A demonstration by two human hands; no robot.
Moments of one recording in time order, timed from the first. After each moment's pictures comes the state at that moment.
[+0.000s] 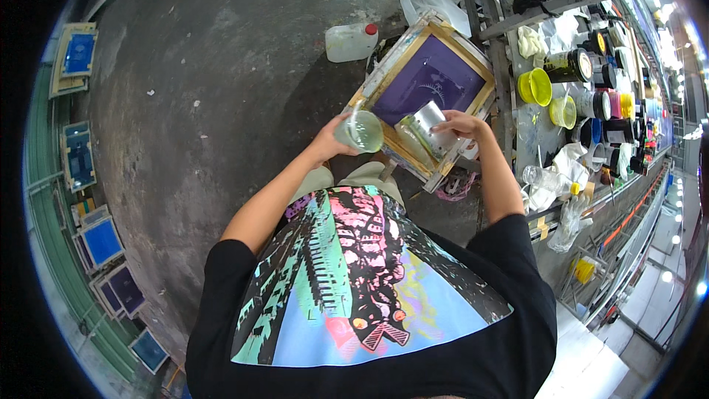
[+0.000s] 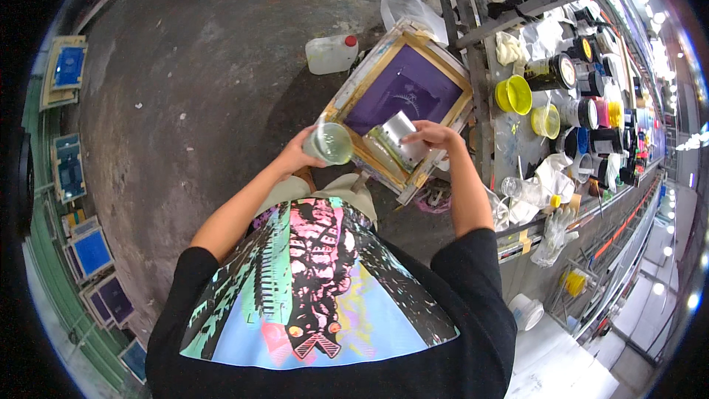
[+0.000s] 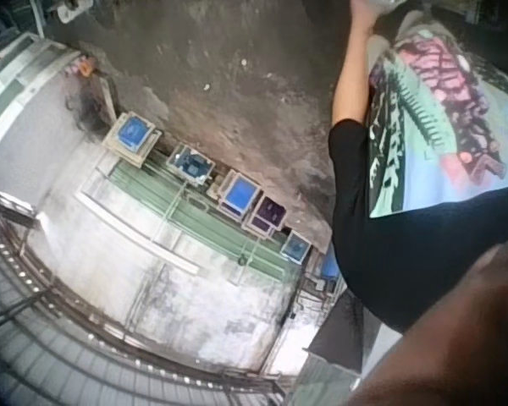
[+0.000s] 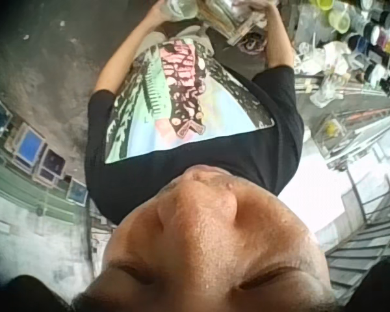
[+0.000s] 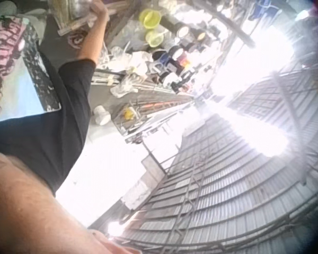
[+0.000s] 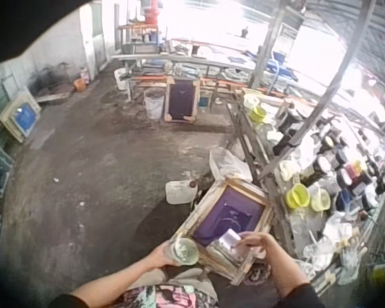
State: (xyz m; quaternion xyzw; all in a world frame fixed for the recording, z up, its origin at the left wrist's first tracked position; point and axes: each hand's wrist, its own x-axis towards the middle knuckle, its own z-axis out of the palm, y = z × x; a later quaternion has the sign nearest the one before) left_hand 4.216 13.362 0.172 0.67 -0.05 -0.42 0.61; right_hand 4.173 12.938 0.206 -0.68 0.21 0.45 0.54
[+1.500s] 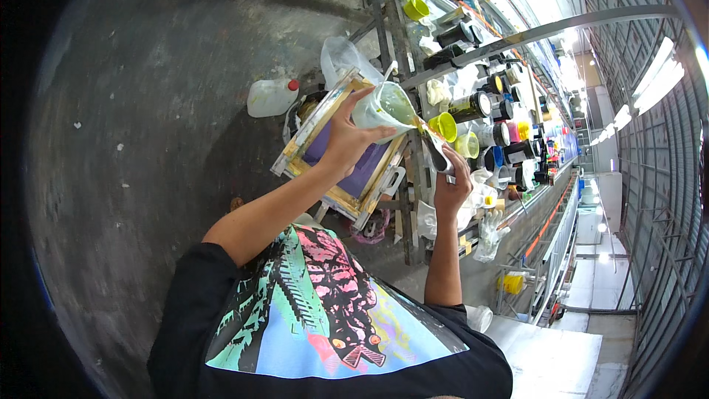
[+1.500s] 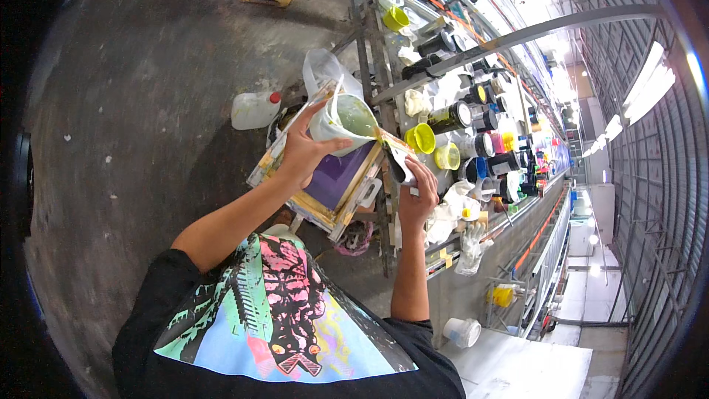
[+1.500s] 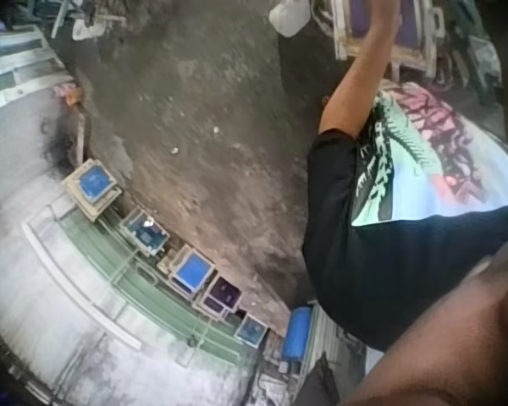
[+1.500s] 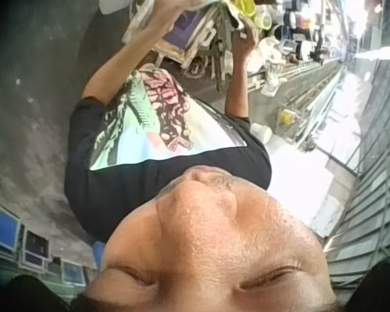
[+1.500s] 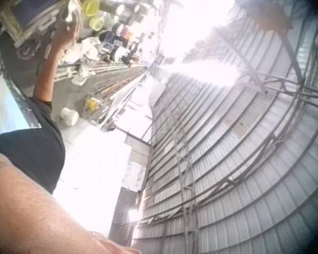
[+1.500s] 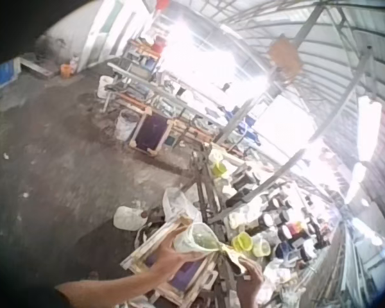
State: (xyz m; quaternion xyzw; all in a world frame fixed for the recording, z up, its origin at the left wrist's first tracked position) left_hand 4.250 13.253 0.396 0.35 -0.06 -0.25 0.90; right_hand 4.089 13.059 0.444 -0.92 0.08 -0.36 0.14
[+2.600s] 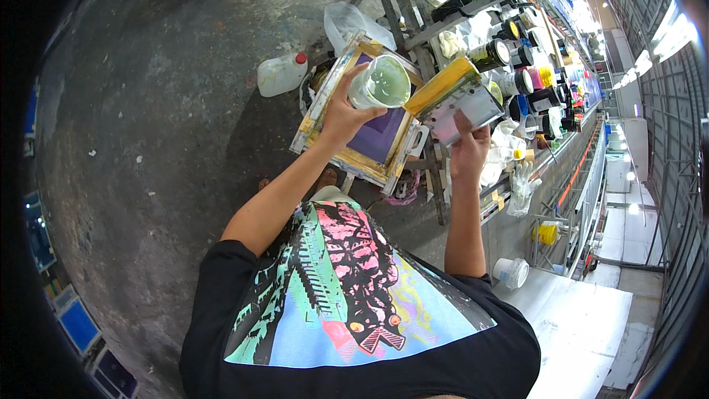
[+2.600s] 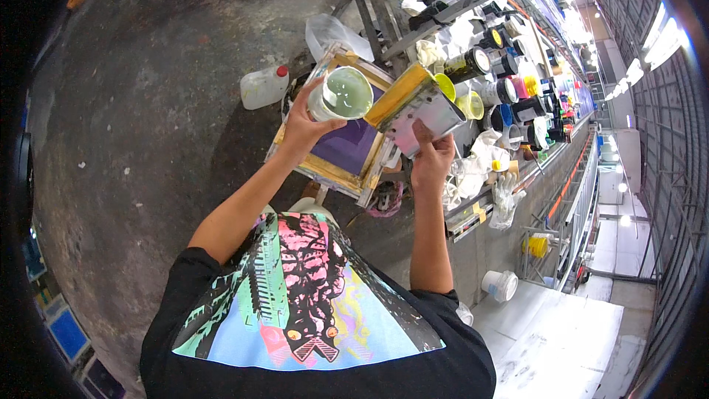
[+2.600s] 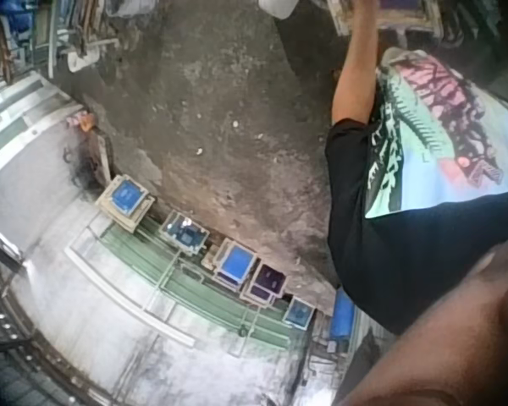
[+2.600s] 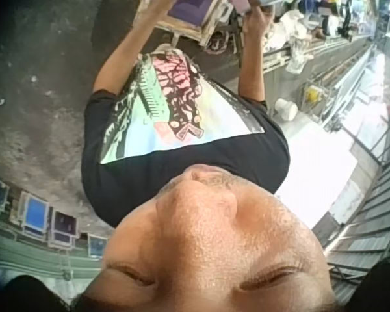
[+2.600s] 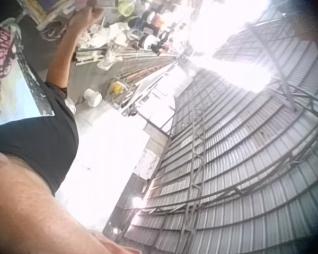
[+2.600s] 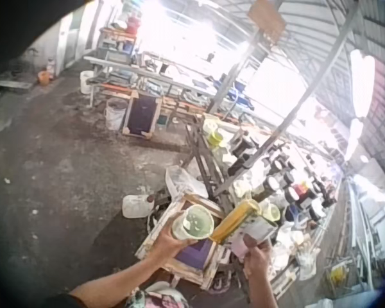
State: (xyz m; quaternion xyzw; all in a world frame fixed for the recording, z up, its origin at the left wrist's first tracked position) left_hand 4.259 13.252 0.323 0.46 -0.19 -0.22 0.84; right_hand 4.096 13.073 0.423 -0.60 0.21 -0.36 0.68
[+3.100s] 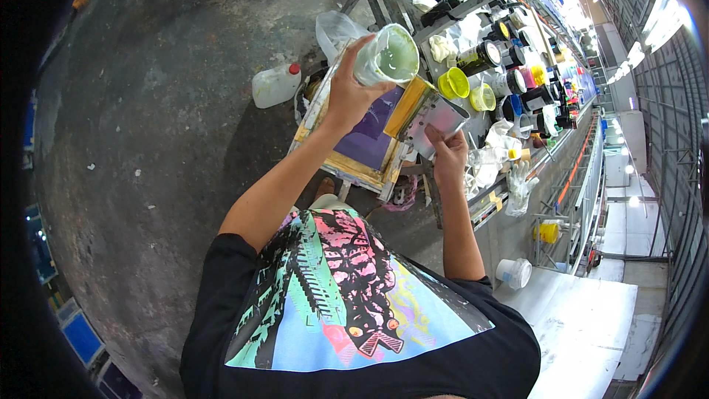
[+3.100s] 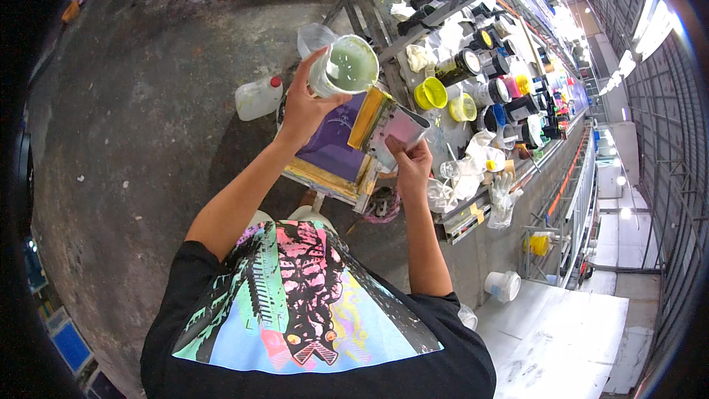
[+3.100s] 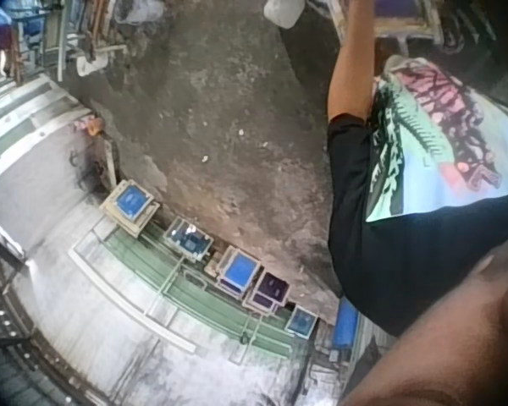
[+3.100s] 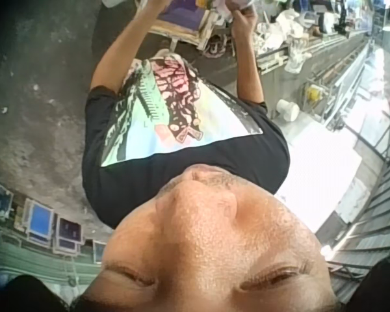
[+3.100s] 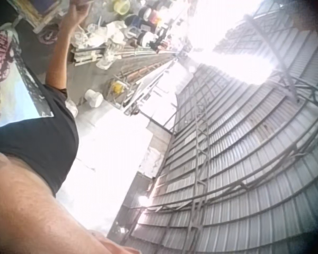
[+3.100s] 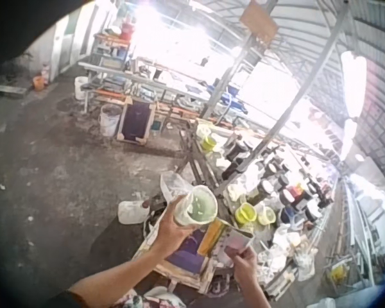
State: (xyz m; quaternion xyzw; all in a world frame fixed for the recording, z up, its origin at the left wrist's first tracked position) left_hand 4.292 13.226 0.377 0.52 -0.26 -0.09 0.81; right_hand 4.088 13.075 0.393 -0.68 0.26 -0.28 0.63
